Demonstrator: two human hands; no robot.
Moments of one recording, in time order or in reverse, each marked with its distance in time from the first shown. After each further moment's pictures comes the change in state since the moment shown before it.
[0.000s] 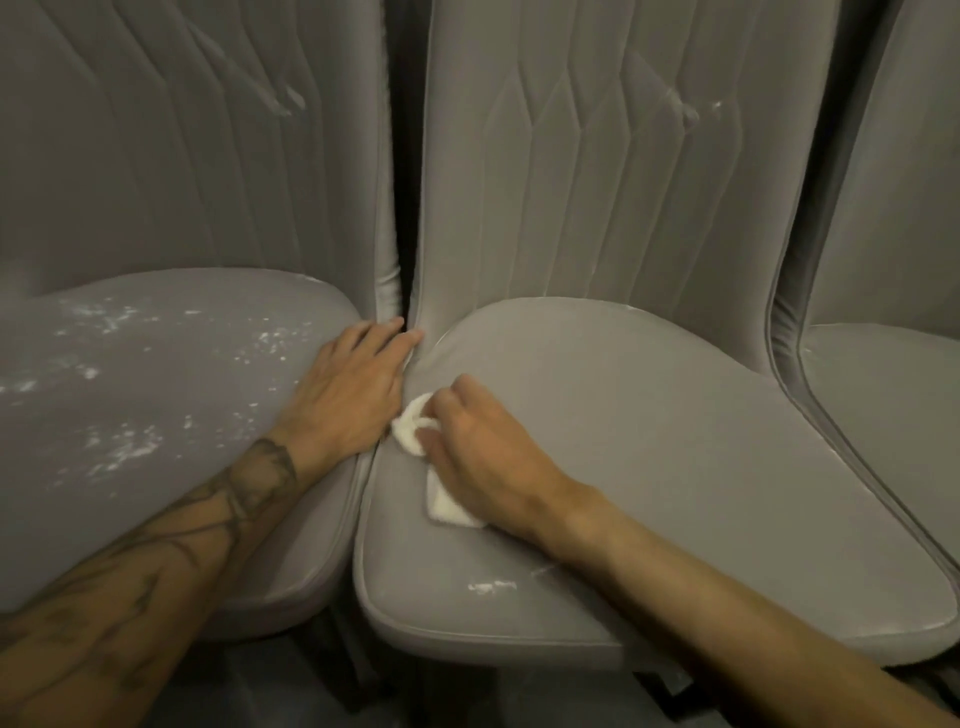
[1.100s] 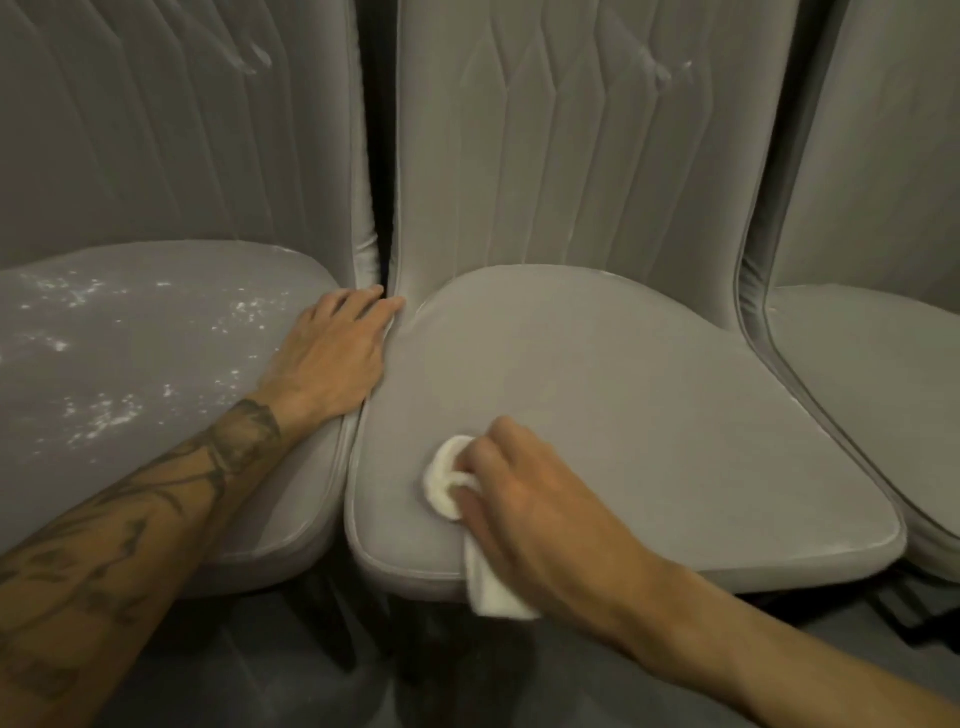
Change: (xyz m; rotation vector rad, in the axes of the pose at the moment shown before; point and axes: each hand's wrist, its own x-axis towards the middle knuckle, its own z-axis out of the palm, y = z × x) left_hand -0.001 -0.002 0.000 -0.002 0.048 0.026; right_hand -0.093 -0.025 -0.034 -0.121 -0.029 -0.039
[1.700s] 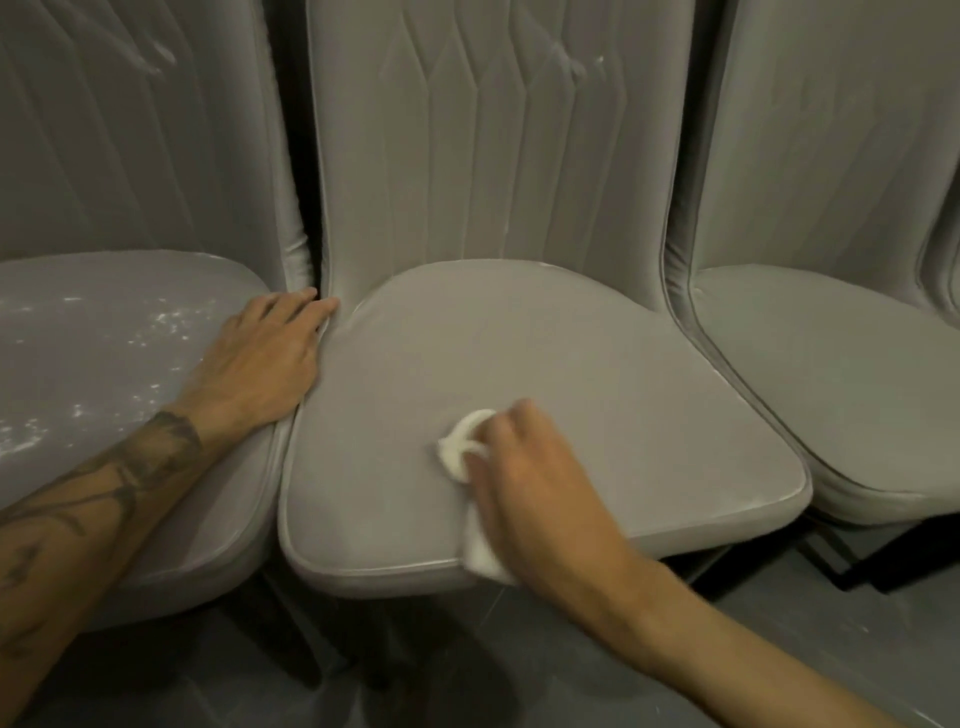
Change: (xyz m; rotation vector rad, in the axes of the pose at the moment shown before) left_hand 0.000 0.003 -0.002 -0.024 -0.022 -0.009; right_hand -0.027 0.014 -0.010 -0.099 0.247 0.183
